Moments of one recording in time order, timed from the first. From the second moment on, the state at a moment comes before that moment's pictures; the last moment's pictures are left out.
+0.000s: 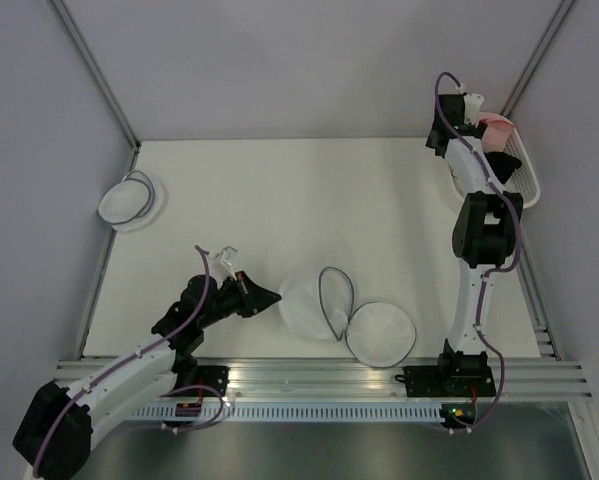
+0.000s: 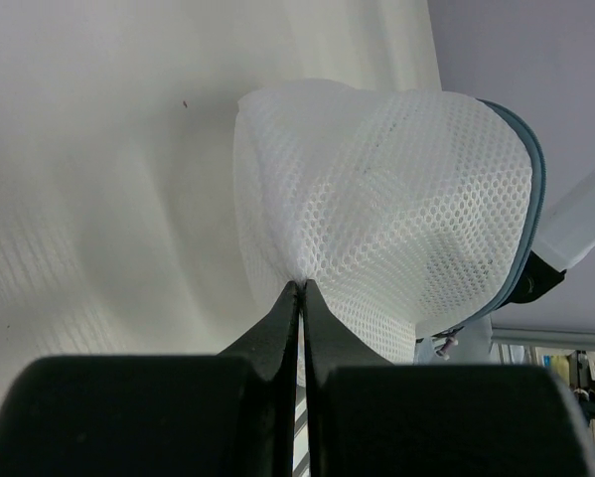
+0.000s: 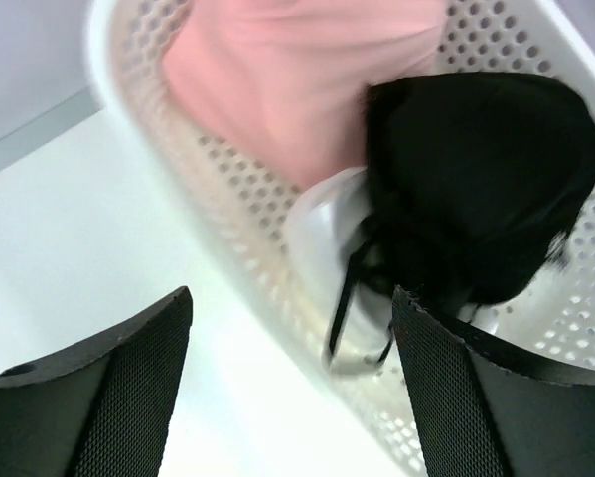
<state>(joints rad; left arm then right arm) -0.60 0.71 0.13 0.25 0.30 -0.89 -0.03 2.29 2.10 -0.53 0.58 0.31</state>
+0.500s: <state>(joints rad) -0.60 0.50 0.11 0.17 0.24 -0.92 0.25 1.46 1.33 -0.55 0.68 0.50</state>
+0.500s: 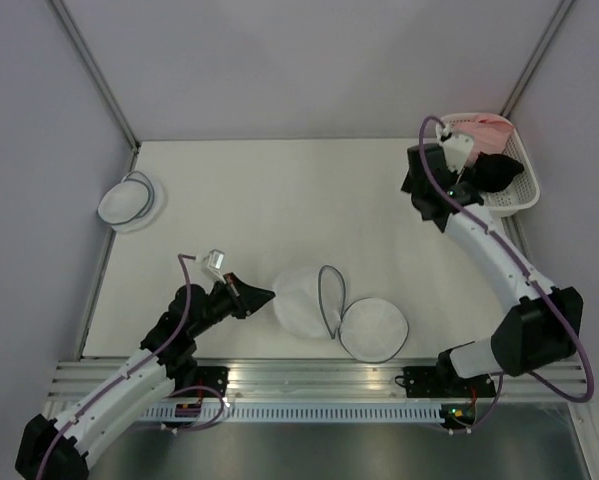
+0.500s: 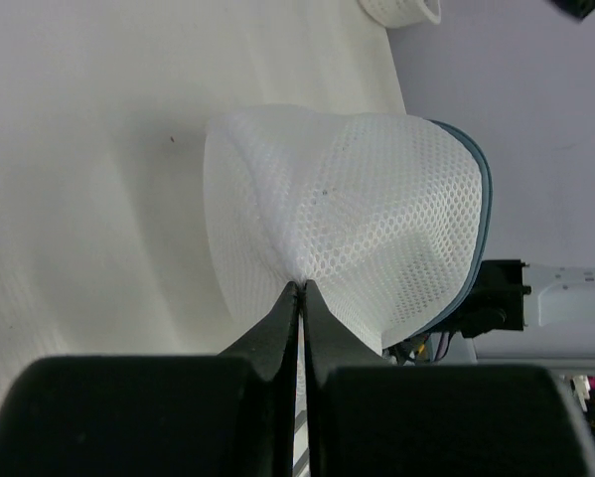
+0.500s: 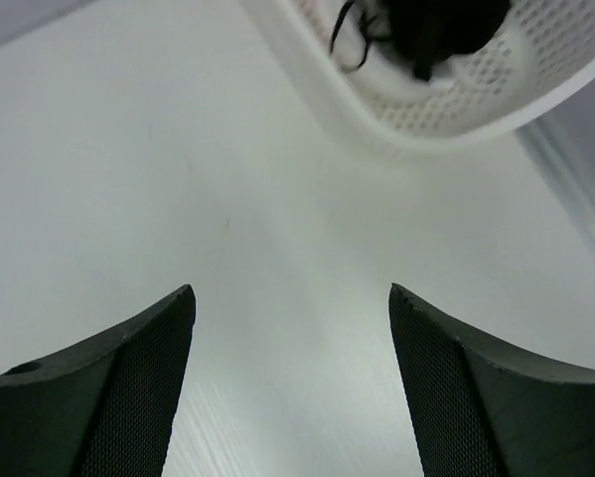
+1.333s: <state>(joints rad) -0.60 0.01 0.08 -0.25 0.03 -1.03 0.98 0.89 0.48 -0.64 0.58 1.10</state>
